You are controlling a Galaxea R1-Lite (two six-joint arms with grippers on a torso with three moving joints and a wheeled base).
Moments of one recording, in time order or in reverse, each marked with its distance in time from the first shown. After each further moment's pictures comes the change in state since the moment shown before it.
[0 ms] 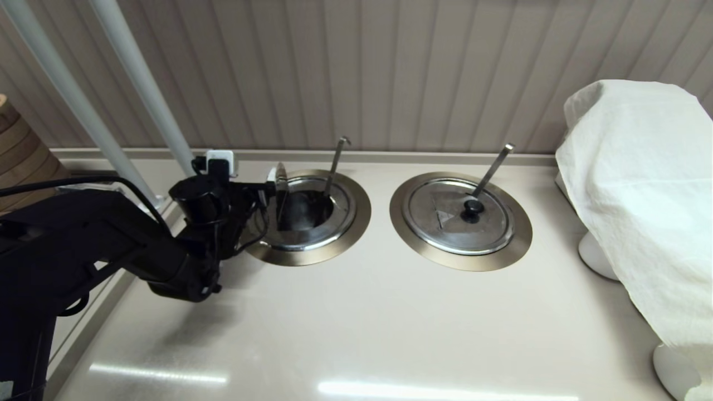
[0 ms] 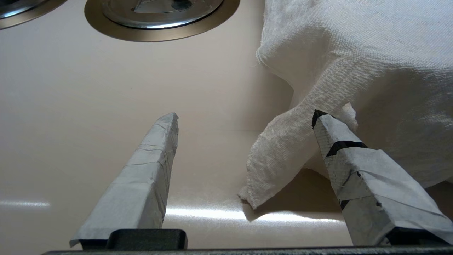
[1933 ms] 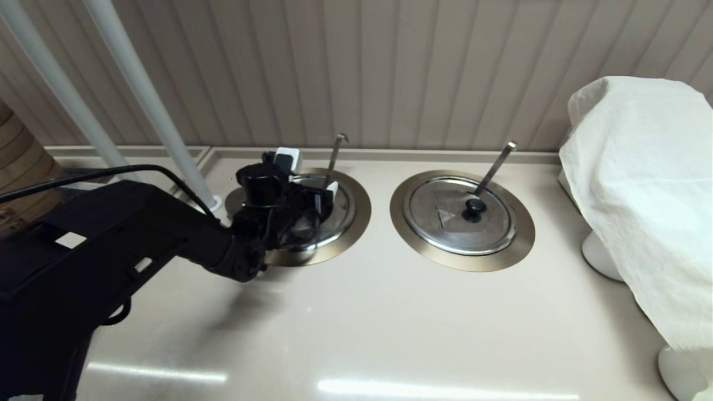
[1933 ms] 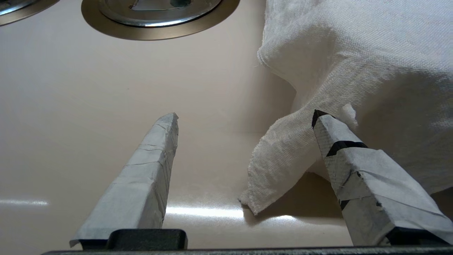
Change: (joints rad) left arm -0.196 0.006 -0.268 0.398 -0.149 -0.085; right arm -0.001 0.000 0.000 0.000 0.000 0.000
